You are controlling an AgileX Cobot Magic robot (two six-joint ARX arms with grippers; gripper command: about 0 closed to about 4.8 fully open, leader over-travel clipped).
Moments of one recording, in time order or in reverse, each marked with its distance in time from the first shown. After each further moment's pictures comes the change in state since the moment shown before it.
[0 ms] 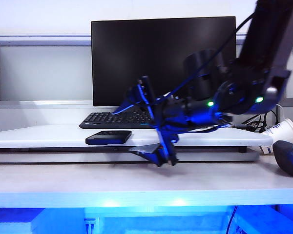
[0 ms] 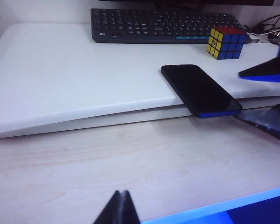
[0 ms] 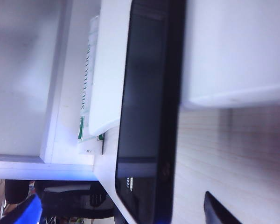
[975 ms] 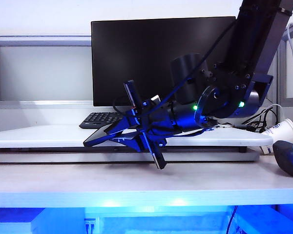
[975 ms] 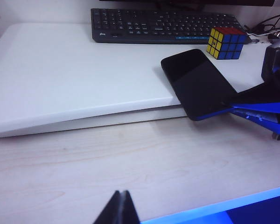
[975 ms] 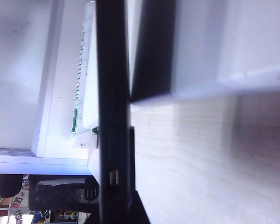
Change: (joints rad) left arm 0.000 0.000 0.000 0.000 0.000 -0.002; right arm 0.039 0.042 0.056 -0.023 0.024 -0.017
